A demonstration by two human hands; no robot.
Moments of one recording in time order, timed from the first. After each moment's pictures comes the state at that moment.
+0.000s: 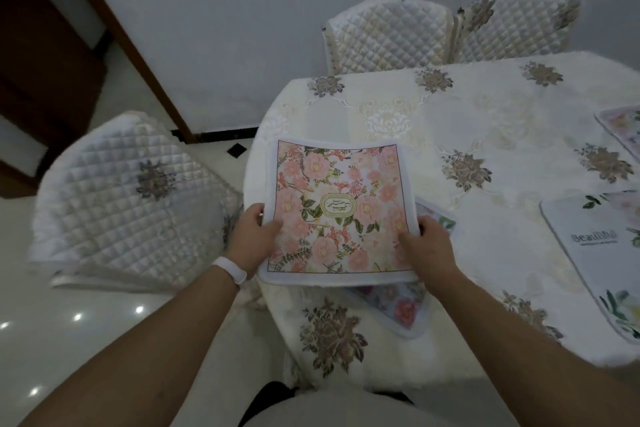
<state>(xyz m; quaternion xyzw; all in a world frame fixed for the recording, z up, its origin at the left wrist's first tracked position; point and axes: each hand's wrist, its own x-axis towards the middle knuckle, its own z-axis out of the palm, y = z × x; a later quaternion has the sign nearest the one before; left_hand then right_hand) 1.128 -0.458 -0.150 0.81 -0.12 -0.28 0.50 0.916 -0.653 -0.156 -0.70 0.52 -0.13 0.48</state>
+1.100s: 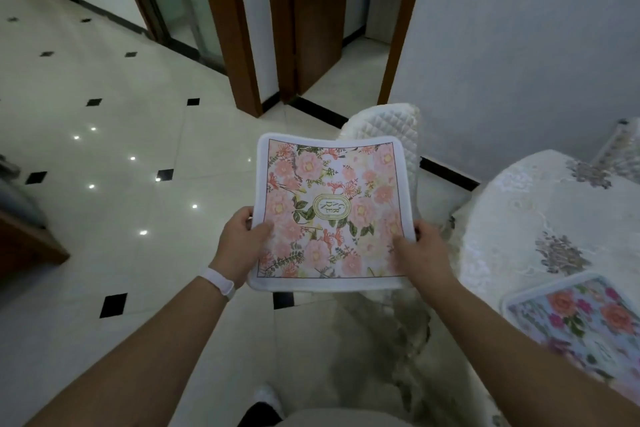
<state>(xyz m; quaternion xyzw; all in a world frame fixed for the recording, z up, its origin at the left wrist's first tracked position) 1.148 -0.028 -0.122 0.76 0.16 -0.03 0.63 1.118 -0.311 -0.116 -0.84 0.21 0.00 0.50</state>
